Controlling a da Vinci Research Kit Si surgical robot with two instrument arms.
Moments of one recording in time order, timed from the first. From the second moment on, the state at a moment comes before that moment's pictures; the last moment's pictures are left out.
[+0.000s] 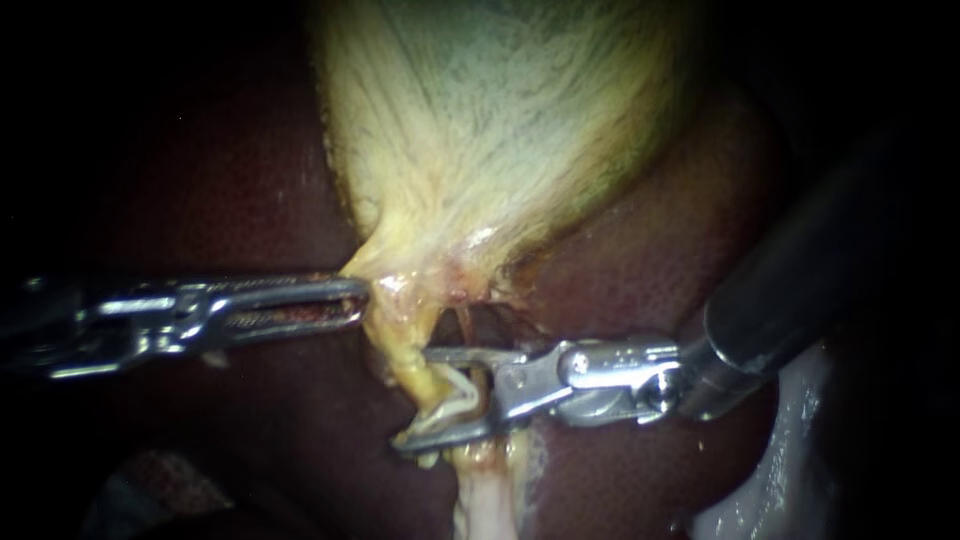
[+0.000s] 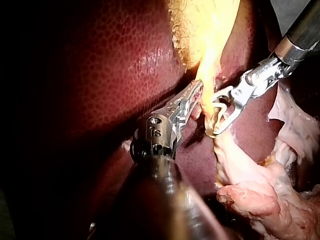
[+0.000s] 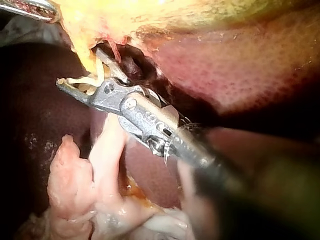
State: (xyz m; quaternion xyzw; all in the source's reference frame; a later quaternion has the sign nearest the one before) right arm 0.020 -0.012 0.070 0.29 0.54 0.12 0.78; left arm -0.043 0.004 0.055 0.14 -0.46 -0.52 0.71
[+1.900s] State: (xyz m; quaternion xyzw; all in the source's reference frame) right arm 0.019 -0.008 0.068 0.39 0.52 0.22 0.73; left arm -0.044 0.004 0.055 0.14 -0.46 -0.52 0.71
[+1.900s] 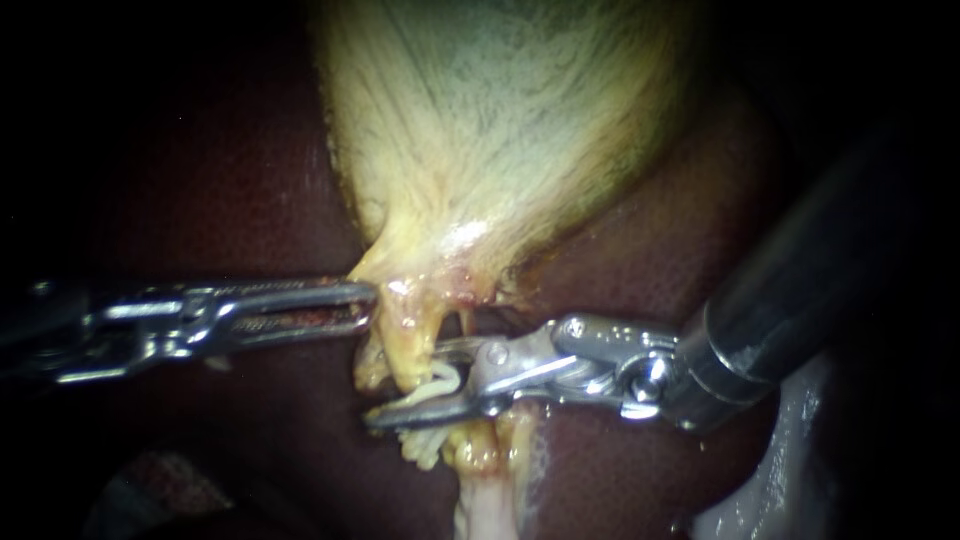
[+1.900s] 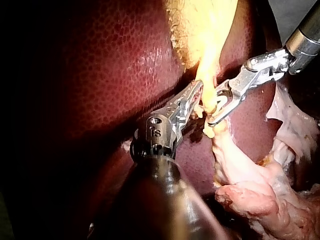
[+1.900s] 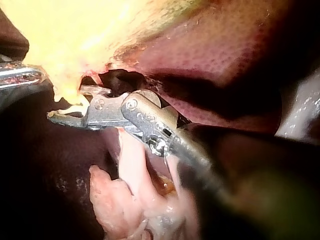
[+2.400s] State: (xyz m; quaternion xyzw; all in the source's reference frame) right arm 0.019 -0.007 0.068 0.39 0.51 0.23 0.73; left arm -0.044 0.004 0.055 0.14 -0.46 -0.52 0.71
